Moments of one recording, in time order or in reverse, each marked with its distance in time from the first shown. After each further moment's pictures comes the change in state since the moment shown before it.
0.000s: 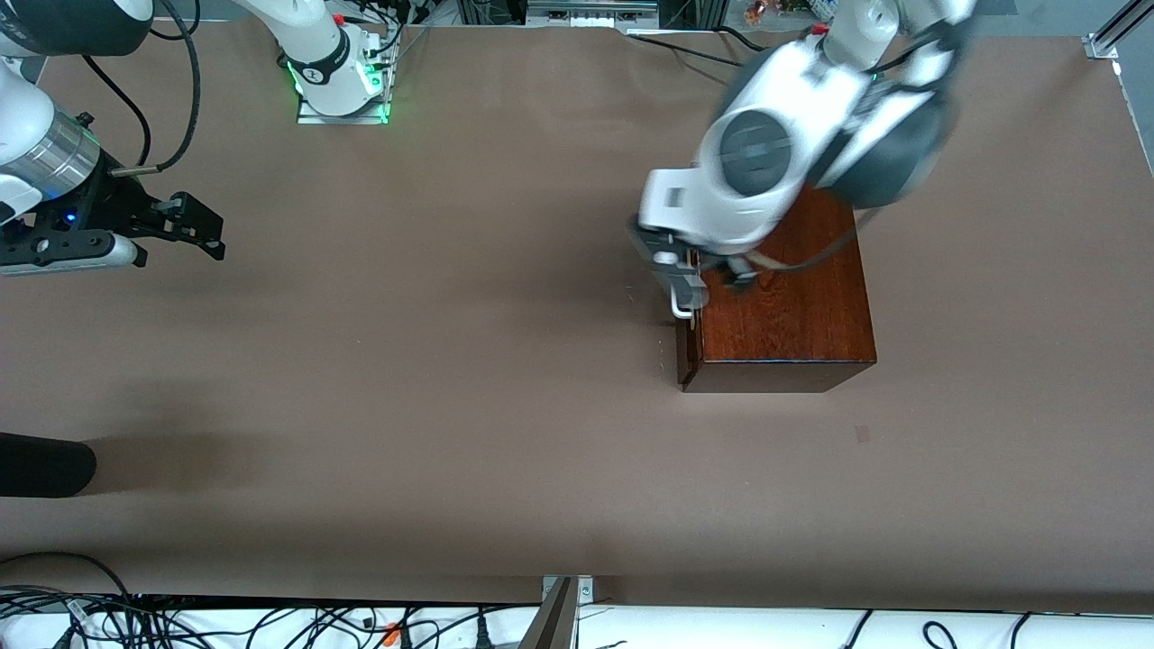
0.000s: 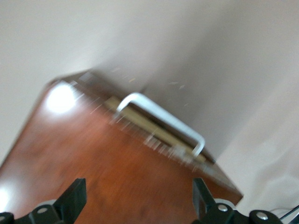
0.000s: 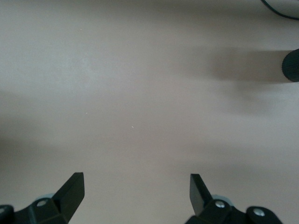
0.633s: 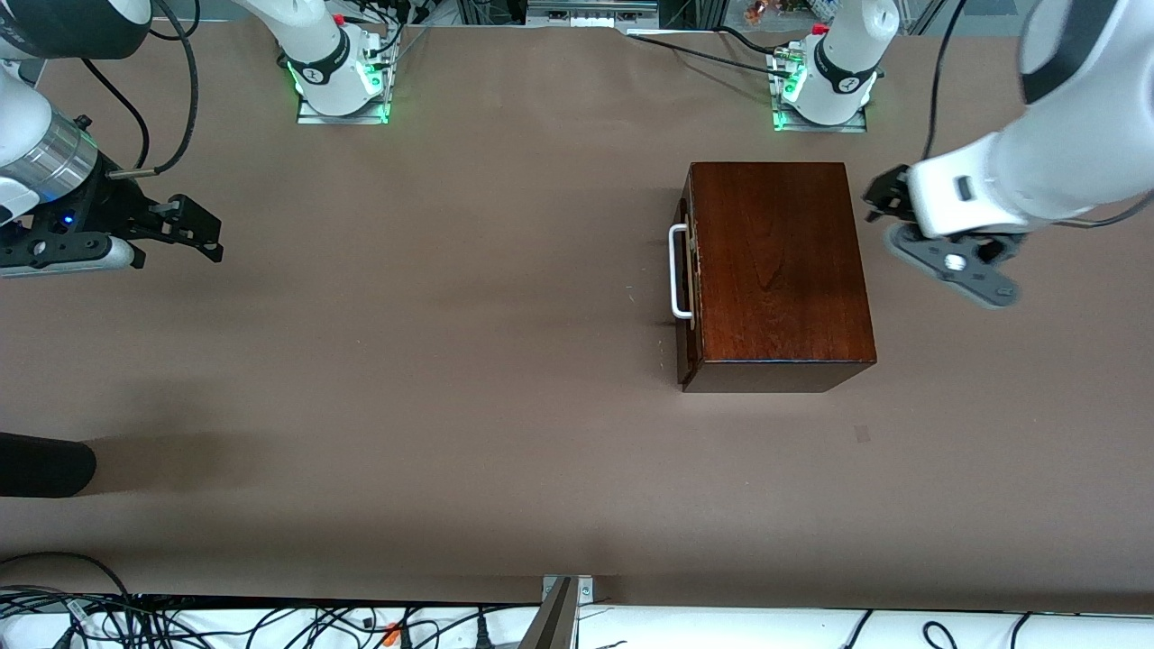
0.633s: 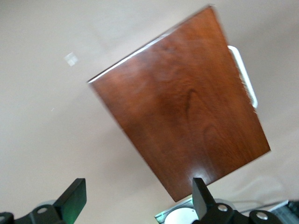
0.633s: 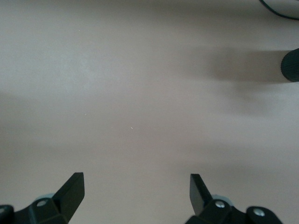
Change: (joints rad) left arm 0.239 -0.104 0.088 0.096 -0.001 -0.203 -0.095; right arm -0.002 0.002 -0.001 0.000 0.000 0.008 0.001
